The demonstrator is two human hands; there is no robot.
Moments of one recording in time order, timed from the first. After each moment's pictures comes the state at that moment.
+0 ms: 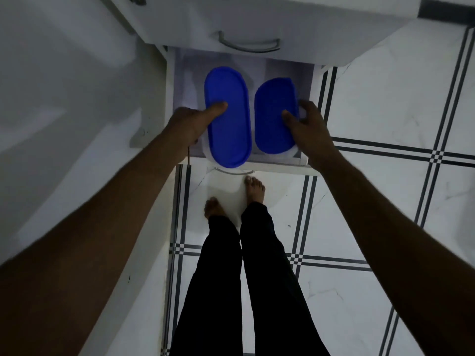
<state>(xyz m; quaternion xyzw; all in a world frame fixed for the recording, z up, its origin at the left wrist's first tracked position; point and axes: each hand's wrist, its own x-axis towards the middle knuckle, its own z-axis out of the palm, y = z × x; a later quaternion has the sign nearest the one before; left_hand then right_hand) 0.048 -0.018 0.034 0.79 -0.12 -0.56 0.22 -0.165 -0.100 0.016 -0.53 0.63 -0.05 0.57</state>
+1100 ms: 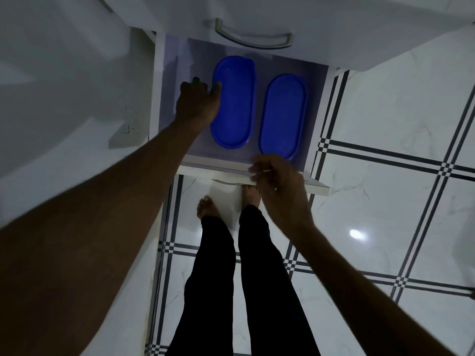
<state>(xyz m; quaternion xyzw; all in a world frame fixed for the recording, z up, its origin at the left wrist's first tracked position) 0.063 -0.067 -0.095 0.86 -0.27 -0.40 0.14 -0.164 -0.019 0.006 -0.63 0.54 -0.06 0.55</state>
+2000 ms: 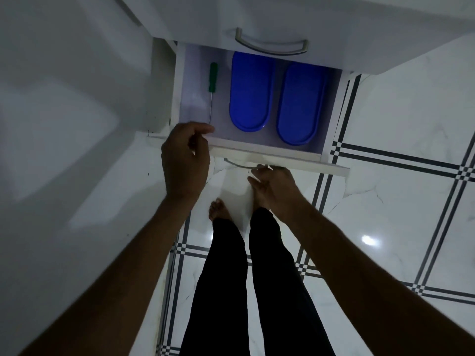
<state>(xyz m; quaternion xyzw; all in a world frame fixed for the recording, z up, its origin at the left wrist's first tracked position) 0.029 0.040 -0.010 0.84 -0.32 -0.22 0.38 -0.136 -0.015 -0.063 -0.08 0.63 -0.14 0.76</state>
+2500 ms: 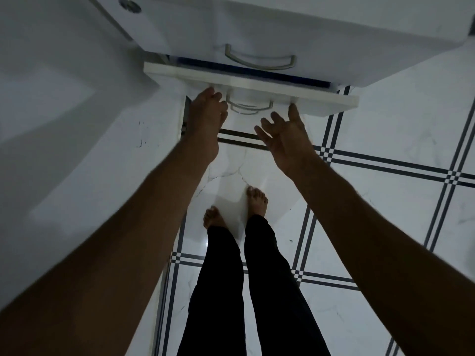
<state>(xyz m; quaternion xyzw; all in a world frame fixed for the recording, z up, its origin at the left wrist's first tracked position) 0.041 -0.070 -0.020 0.66 0.11 -0.53 0.52 -0.108 -0.115 -0.037 -0.14 0.57 -0.21 0.78</state>
